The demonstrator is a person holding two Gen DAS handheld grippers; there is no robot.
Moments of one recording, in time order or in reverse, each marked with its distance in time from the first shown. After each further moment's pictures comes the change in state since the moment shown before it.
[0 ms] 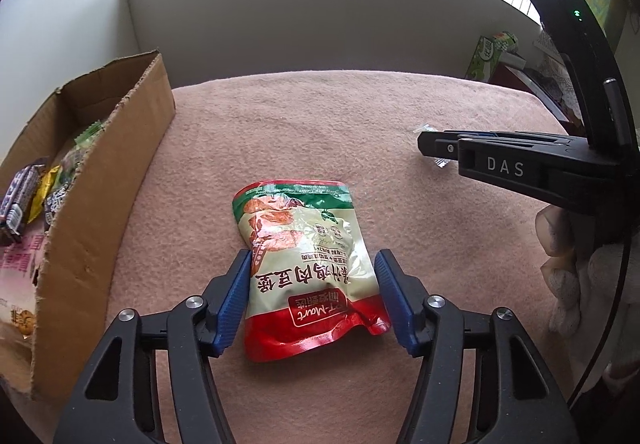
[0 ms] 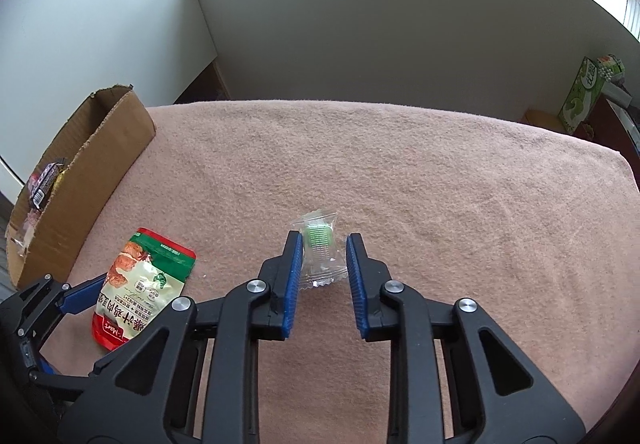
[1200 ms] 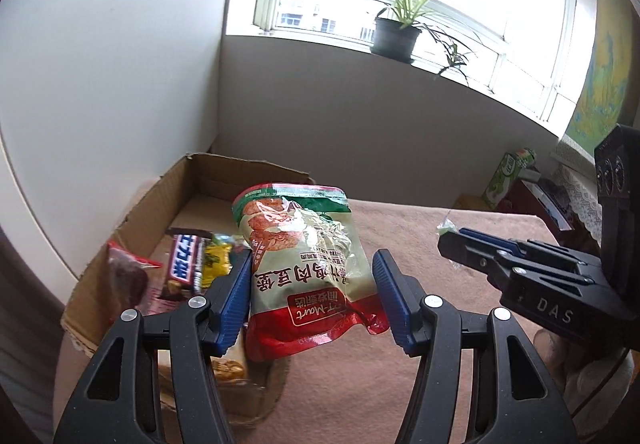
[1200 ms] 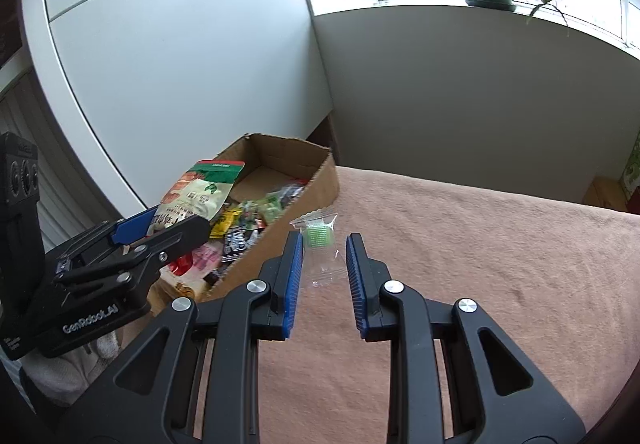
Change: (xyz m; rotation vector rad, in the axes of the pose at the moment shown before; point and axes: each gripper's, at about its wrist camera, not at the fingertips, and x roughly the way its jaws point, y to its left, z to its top) left arm -0.111 0.118 0.005 -0.200 -0.314 0.048; right arm -0.061 0.145 0.013 -0.134 -0.171 0.277
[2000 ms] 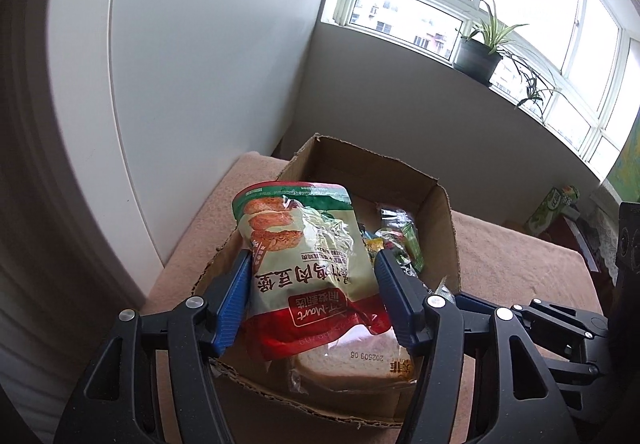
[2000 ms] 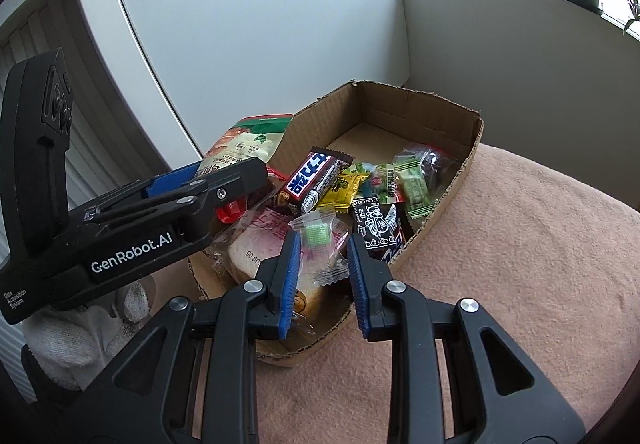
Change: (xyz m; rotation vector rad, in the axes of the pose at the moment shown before) left arm -0.002 0.094 -0.013 -0.158 0.014 0.114; right arm 0.067 0.083 -0.023 -0.115 0.118 0.112
